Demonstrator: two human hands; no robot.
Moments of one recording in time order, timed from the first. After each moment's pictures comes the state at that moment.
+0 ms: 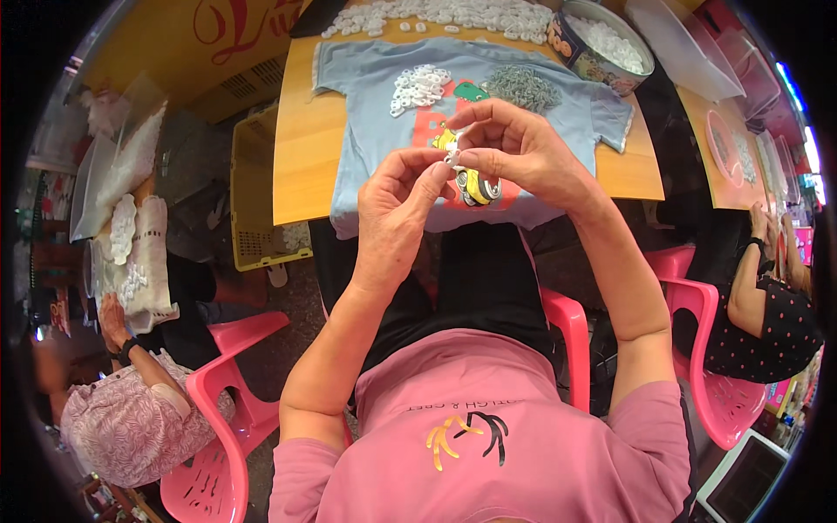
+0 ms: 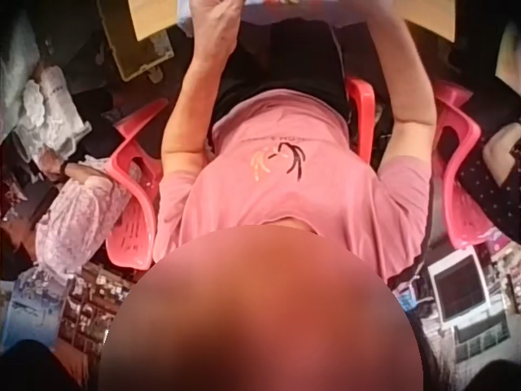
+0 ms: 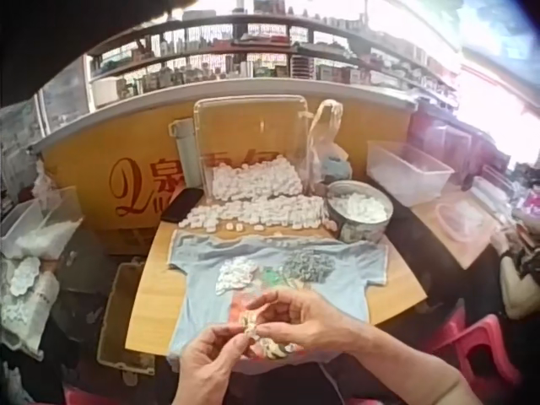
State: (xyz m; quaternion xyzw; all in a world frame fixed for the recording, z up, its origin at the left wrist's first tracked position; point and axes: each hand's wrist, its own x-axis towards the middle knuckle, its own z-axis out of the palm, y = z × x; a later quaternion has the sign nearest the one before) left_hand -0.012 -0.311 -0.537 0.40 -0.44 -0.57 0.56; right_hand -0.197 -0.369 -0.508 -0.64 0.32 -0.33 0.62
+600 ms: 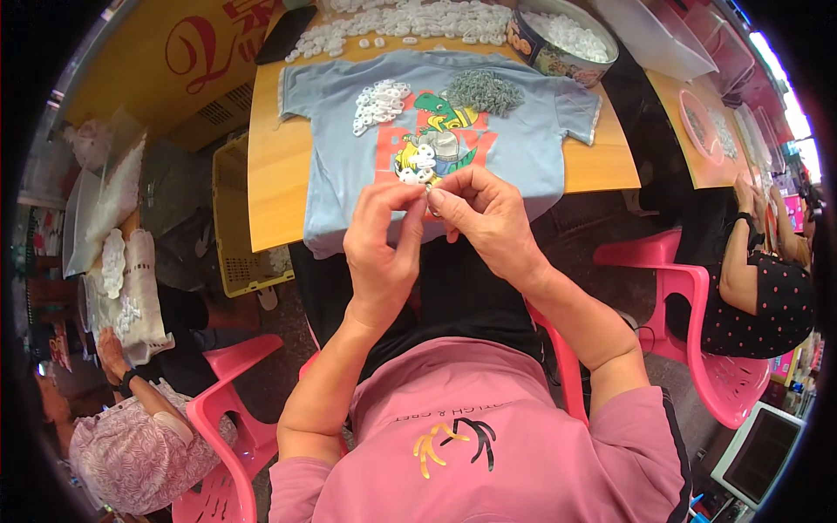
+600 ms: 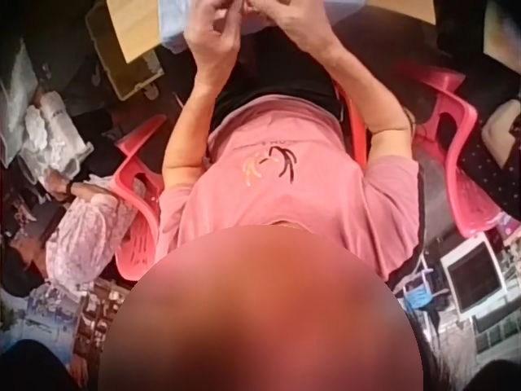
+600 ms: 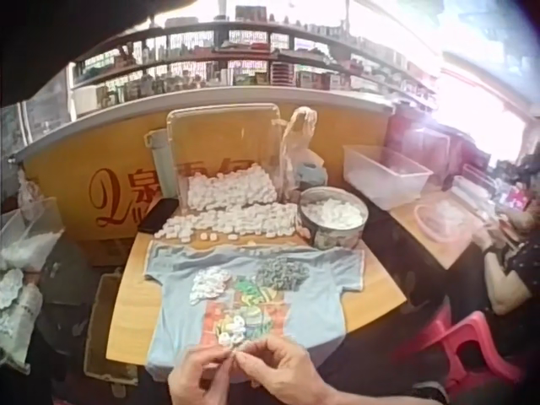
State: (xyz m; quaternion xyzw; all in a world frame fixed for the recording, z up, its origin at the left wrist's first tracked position) left_hand -0.026 -0.299 -0.553 0.43 -0.64 -0.30 0.56; right_hand -0.180 -0.306 -0.541 -0.49 0.42 -0.48 0.59
